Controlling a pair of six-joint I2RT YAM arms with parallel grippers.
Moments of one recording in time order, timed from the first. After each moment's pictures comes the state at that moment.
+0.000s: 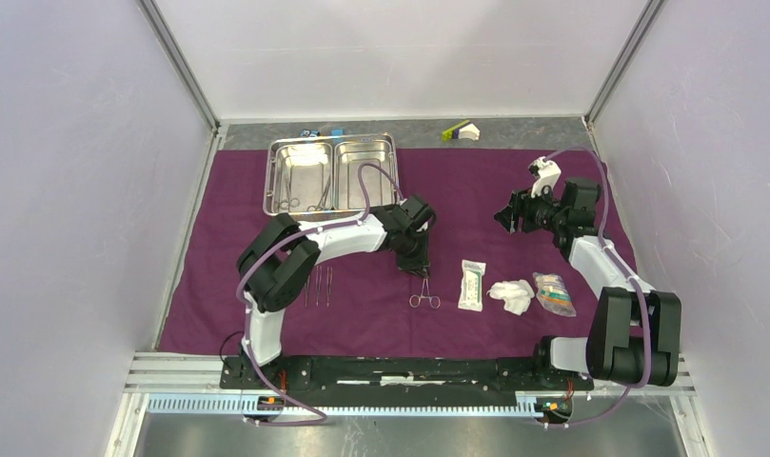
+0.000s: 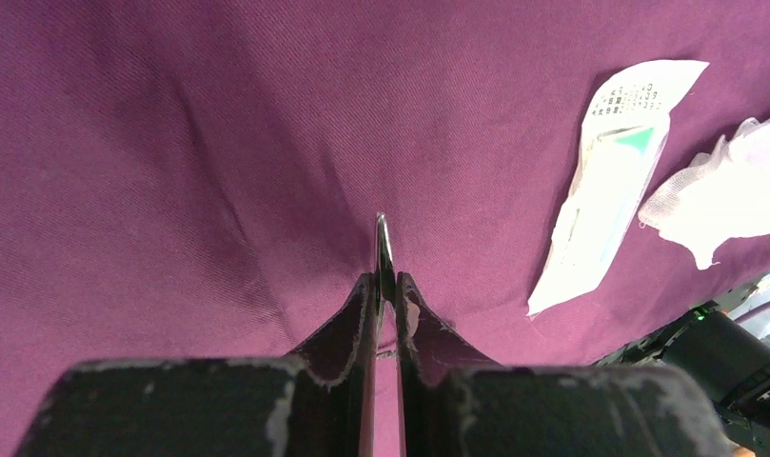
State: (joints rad) left arm -0.86 1.95 1.30 -0.47 0.19 -0.77; right arm -0.12 1.31 0.68 0.02 -0.63 -0.10
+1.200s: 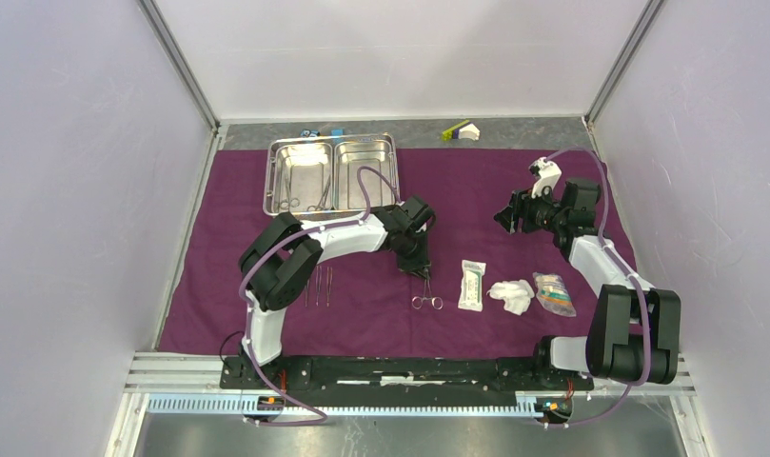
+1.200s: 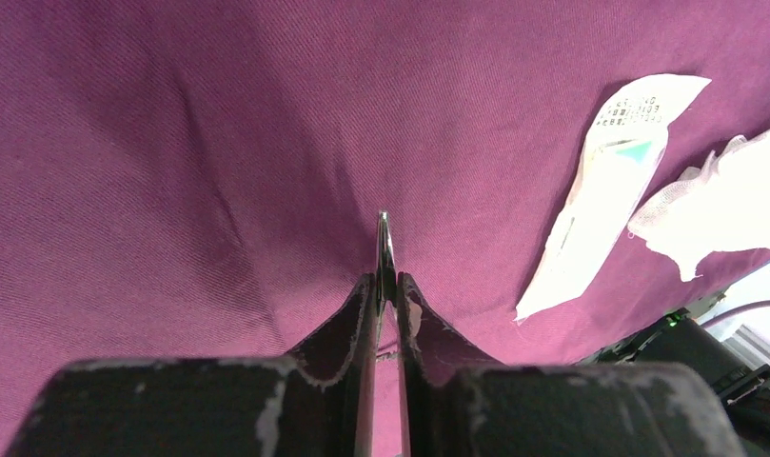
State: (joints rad) left arm -0.86 1.97 1.30 -0.46 0.22 -0.84; right arm -0.13 1.32 0.68 0.03 -0.64 -0.09
